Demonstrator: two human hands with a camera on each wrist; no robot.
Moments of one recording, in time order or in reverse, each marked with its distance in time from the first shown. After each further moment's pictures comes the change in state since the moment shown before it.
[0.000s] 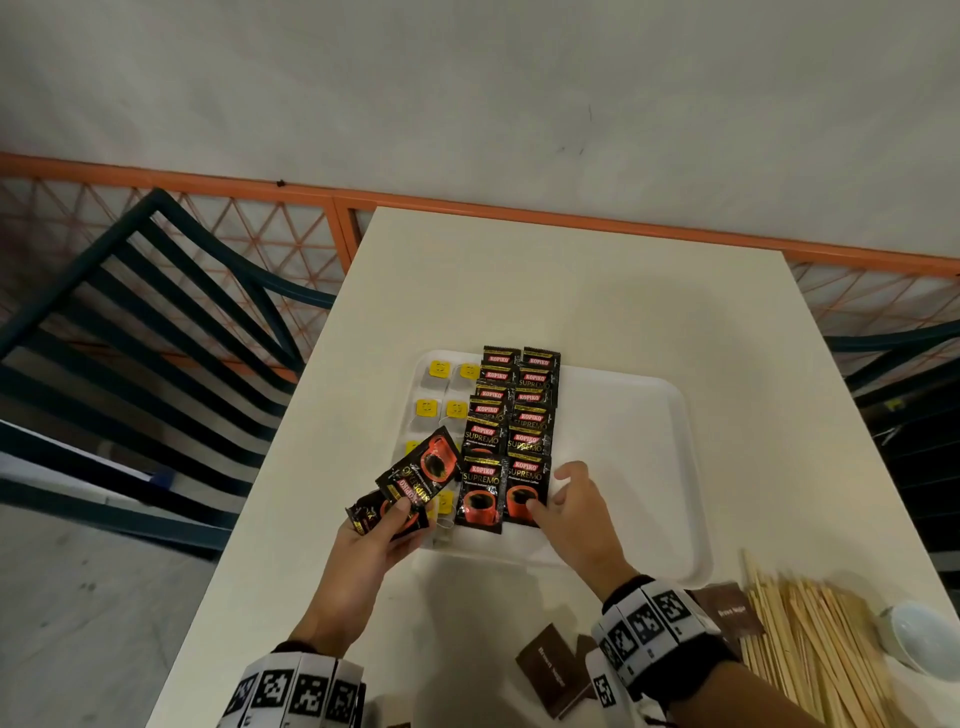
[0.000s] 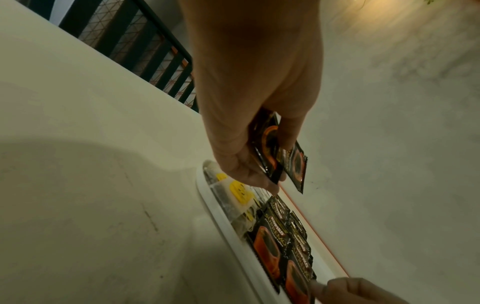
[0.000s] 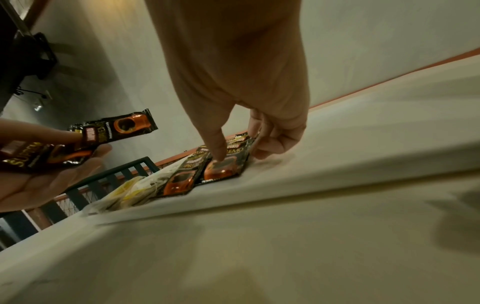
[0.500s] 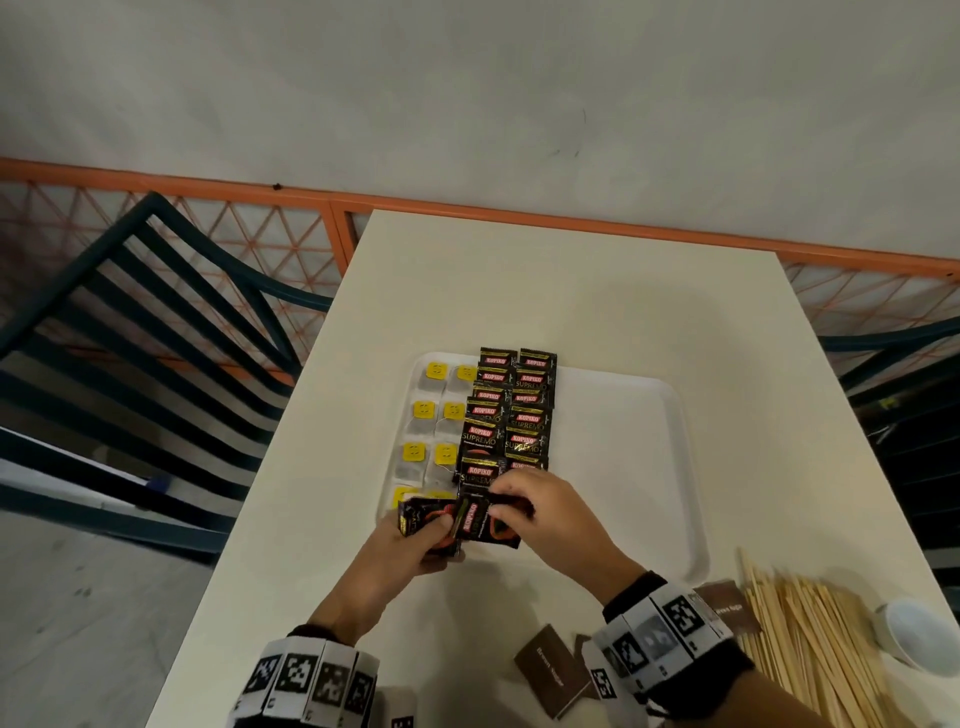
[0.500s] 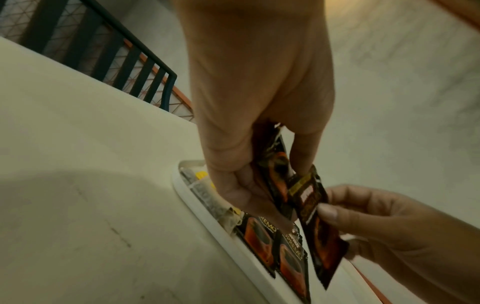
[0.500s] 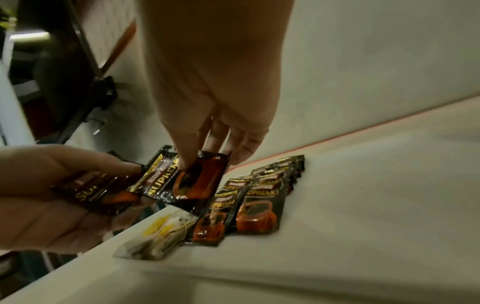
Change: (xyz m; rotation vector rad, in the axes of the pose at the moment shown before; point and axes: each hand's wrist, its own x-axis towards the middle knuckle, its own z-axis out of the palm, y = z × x) left_hand 0.000 0.003 0.018 0.388 -0.195 -0.078; right_hand -0.019 -0.042 -0.017 -0.142 -0.245 -0.470
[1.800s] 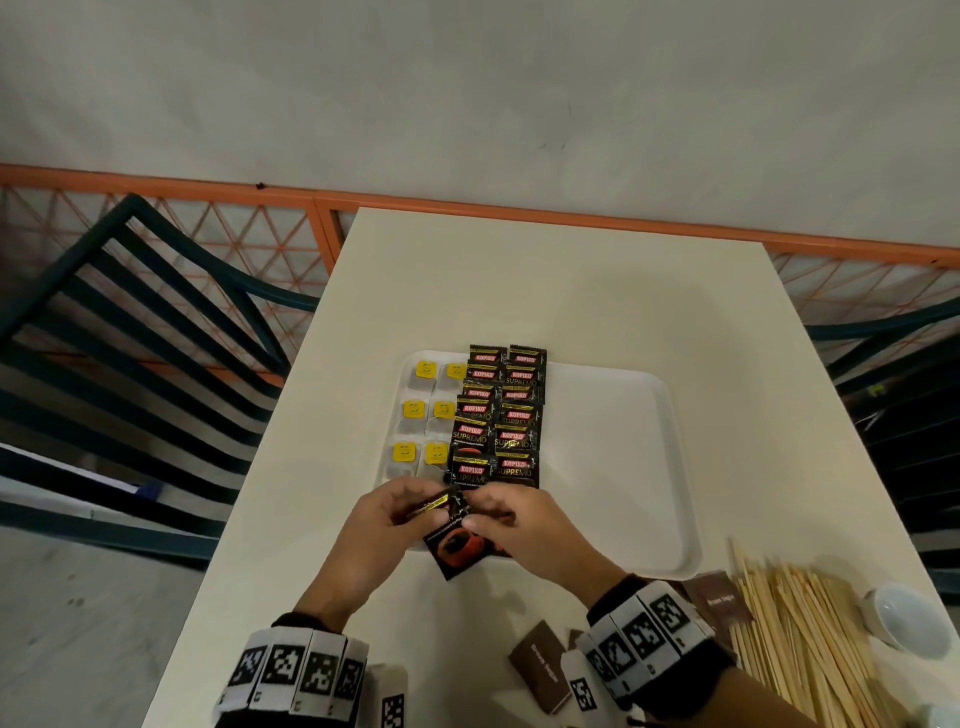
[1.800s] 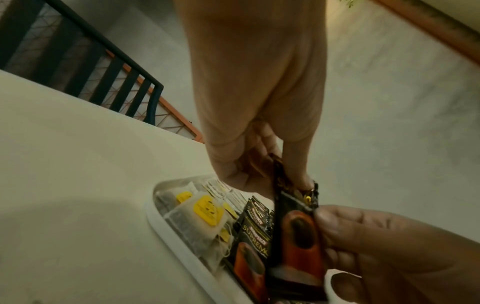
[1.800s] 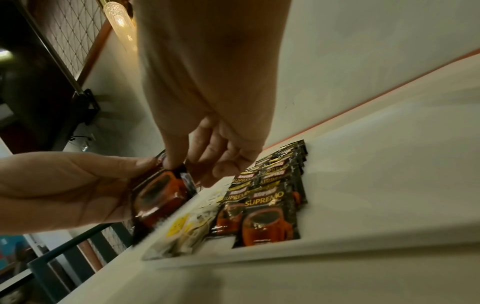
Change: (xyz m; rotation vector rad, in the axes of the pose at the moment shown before) left_hand 0.003 0.020 -0.003 0.082 0.040 0.205; right_hand -0.003 -0.007 0.011 0.298 -0.119 0.145
